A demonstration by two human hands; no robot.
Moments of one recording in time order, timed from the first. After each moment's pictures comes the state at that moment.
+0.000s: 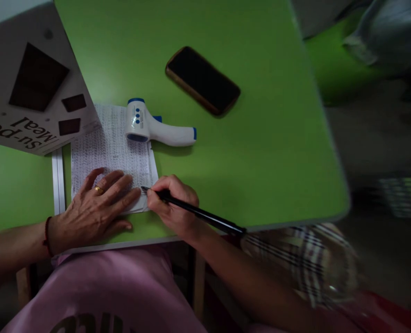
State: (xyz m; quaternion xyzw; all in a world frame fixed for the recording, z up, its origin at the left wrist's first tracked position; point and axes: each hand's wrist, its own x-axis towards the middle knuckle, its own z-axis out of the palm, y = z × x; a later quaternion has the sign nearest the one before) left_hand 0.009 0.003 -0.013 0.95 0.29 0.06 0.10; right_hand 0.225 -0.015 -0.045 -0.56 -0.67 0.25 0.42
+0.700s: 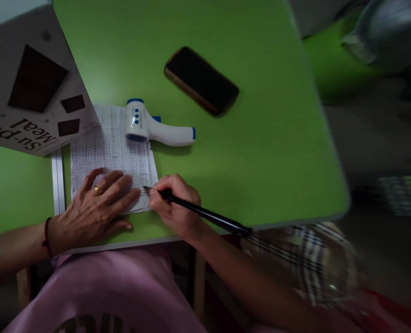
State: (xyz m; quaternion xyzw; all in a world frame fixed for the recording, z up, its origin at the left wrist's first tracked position) left_hand 0.010 0.004 -0.011 0.95 0.30 0.06 0.10; right_hand 0.225 -0.014 -0.044 -0.57 -0.65 0.26 0.43
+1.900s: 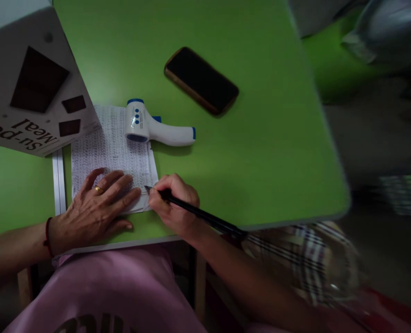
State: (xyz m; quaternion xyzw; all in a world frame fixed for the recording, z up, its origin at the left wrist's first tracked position) left_hand 0.010 0.004 -0.010 0.94 0.30 0.06 0.11; right_hand 0.225 -0.013 -0.047 -0.54 -0.68 0.22 0.44
